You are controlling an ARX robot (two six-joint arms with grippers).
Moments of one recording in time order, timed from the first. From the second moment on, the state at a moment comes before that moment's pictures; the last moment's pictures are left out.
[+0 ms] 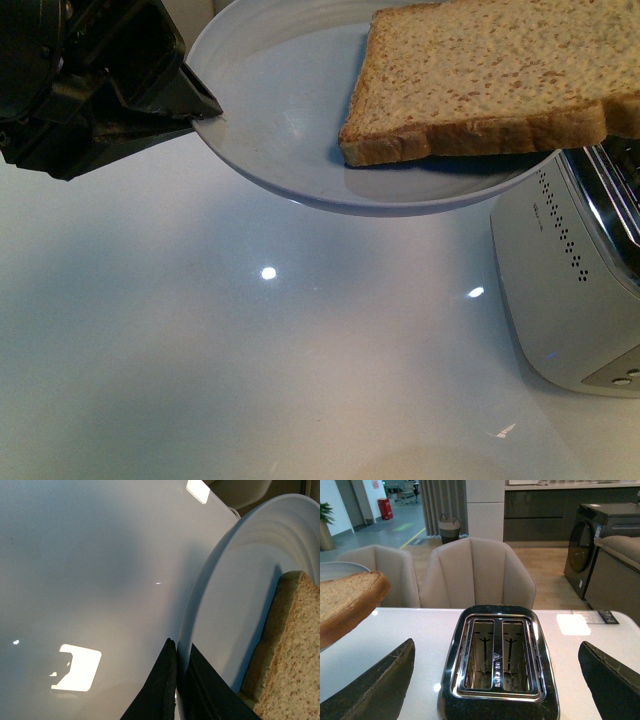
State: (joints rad) left arm -0.45 1.43 0.79 -0.06 0.13 -0.88; right arm 0.00 0.00 0.02 0.00 0.00 0.00
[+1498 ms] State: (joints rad) left arm -0.45 1.43 0.79 -0.06 0.13 -0.88; right arm 0.43 0.95 0.47 0.14 0.01 0.81
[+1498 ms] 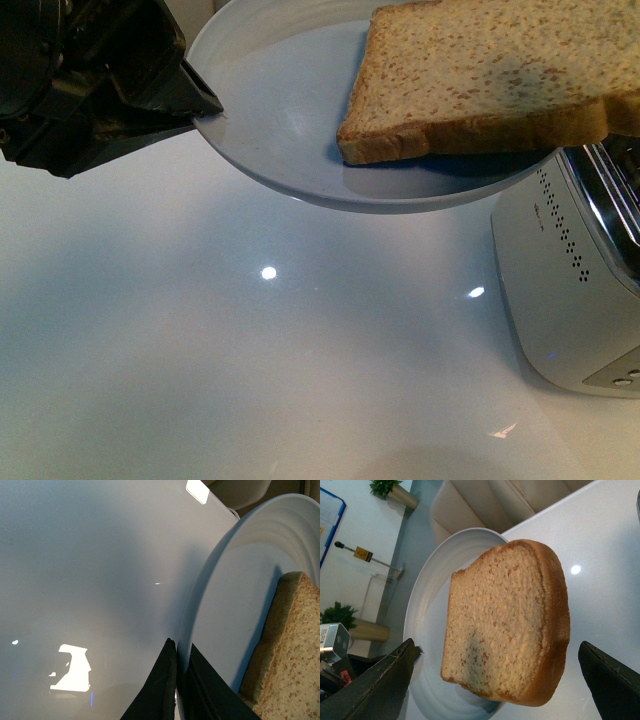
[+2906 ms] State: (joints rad) left arm -0.45 1.43 0.79 -0.06 0.13 -0.89; right arm 0.31 0.81 0.59 0.05 -0.05 0.81
